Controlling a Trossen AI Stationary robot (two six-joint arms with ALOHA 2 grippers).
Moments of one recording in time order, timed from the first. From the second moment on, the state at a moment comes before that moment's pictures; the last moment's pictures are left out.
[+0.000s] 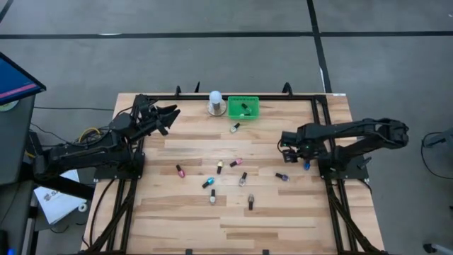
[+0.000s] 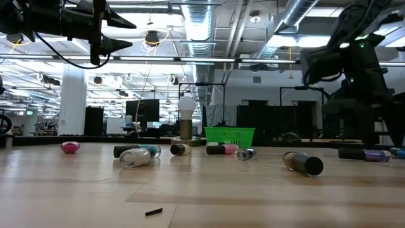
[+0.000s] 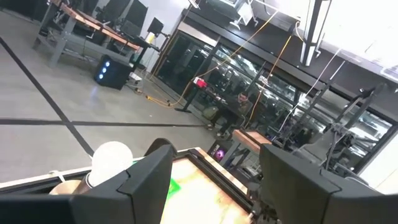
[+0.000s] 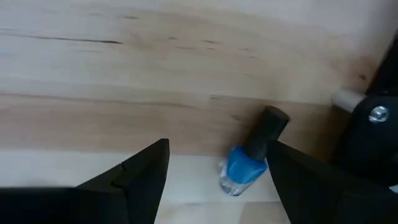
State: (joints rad) left arm 0.41 0.54 0.30 0.39 -0.19 -0.56; right arm -0.22 1.31 0.60 -1.01 -0.05 1.21
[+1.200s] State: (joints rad) left arm 0.41 0.54 0.30 0.38 -0.19 -0.53; right arm -0.21 1.37 0.53 -0.89 -0.06 1.10
